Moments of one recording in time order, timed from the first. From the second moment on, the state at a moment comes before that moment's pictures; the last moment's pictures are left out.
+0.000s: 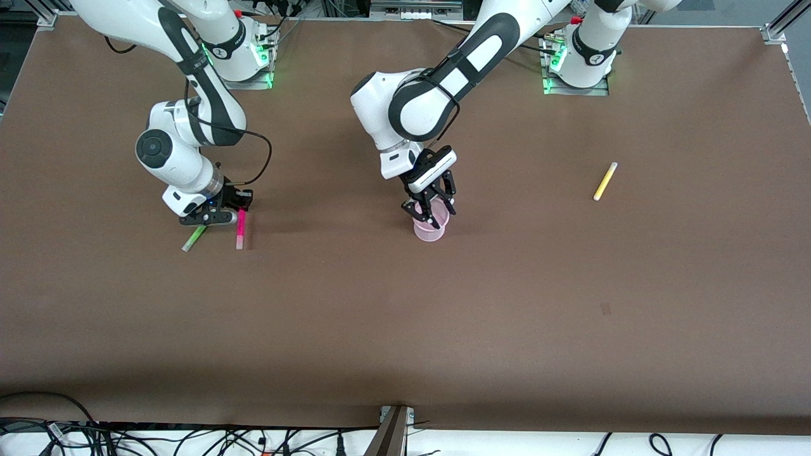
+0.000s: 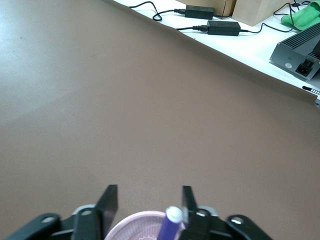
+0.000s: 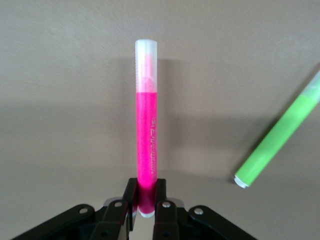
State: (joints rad) left arm -0.66 0.71 -0.33 -1.53 1.06 1.84 -2.27; right arm 0.10 0.26 0.06 -2.33 0.06 2.54 0.05
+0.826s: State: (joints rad) left arm -0.39 0.47 -0.33 -1.44 0.69 1.83 -1.72; right arm 0.10 0.23 0.06 -1.93 0.25 1.91 0.18
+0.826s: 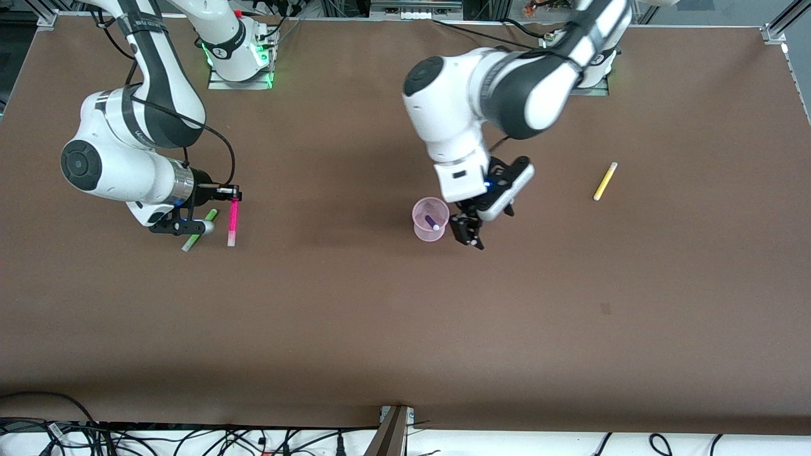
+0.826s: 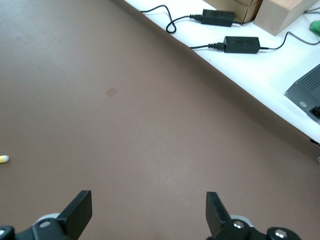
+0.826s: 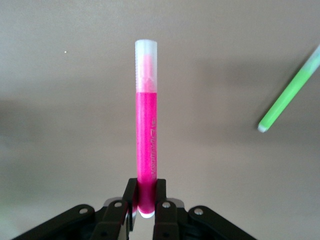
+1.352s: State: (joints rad) left arm -0.06 0.34 -0.33 -1.44 0.29 1.89 -1.01; right arm 0.19 0.30 0.07 -1.79 0.65 1.76 0.57
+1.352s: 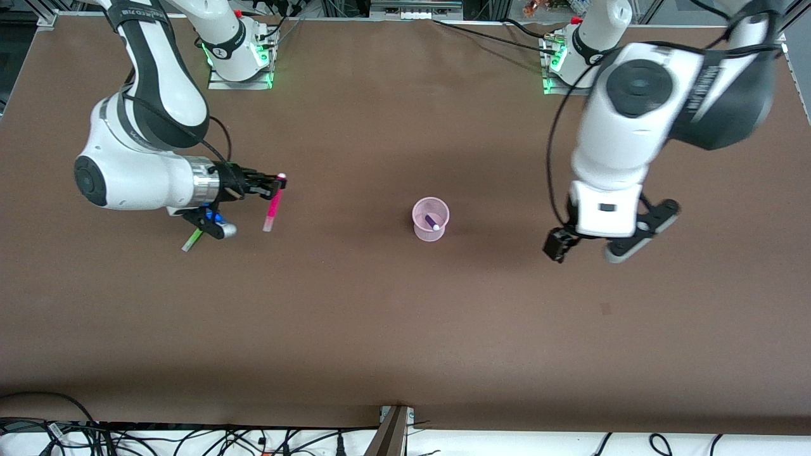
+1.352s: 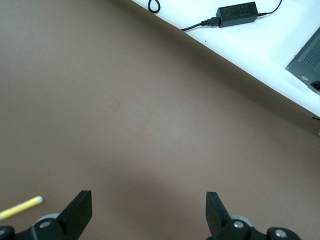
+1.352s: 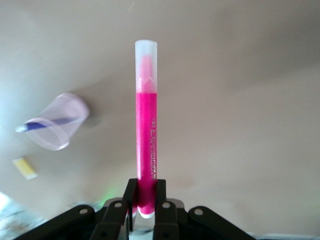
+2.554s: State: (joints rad) left arm 0.26 0.19 -0.33 -1.68 0.01 1.93 -0.12; right arm 0.62 0.51 0.08 -1.75 1.61 2.38 0.76
